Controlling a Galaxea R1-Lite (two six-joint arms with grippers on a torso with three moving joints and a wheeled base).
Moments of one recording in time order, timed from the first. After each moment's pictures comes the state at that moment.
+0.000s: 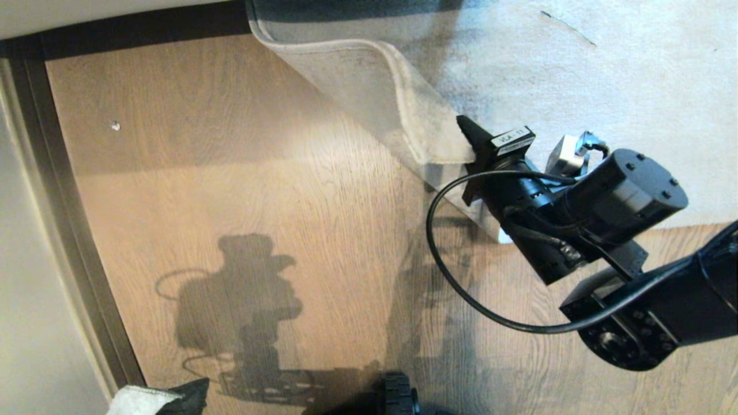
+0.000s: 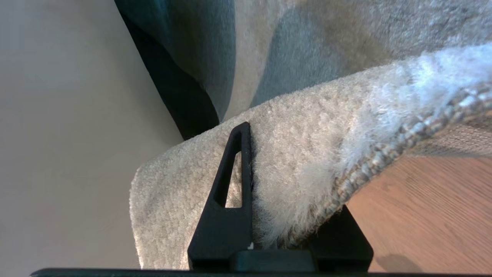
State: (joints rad) left arm -0.38 0.28 -0.01 0.01 -0.03 0.04; right arm 0.63 1.88 -0.84 -1.52 -0.22 1.22
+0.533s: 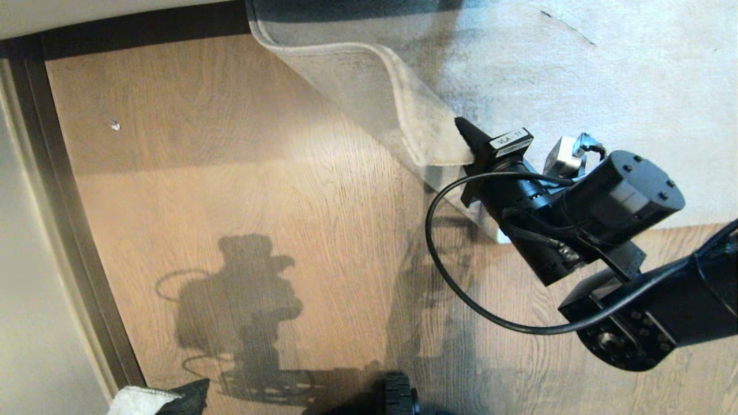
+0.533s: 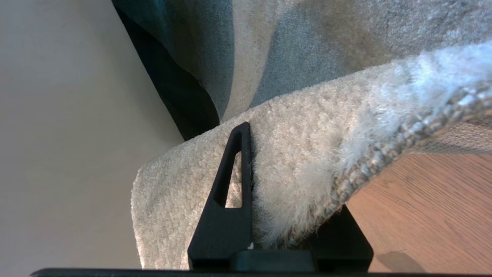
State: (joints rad) left arm -0.38 0.28 0.00 0.01 -0.03 0.02; right arm 0.63 1.89 -0.84 -1.52 -0.21 1.23
